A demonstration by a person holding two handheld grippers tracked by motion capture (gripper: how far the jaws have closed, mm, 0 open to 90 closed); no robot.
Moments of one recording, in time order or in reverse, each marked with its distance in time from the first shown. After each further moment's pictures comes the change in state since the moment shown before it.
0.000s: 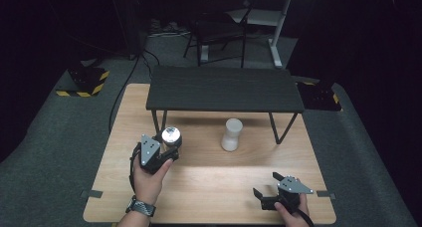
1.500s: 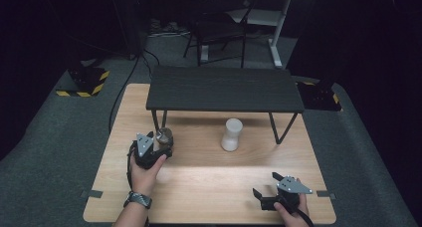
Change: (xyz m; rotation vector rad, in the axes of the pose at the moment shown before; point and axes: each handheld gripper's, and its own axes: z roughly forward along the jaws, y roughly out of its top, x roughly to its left) left arm 0.033 -0.035 0.034 0.117 0.123 -0.055; right arm 0.000 0.001 0.001 0.007 0.003 -0.010
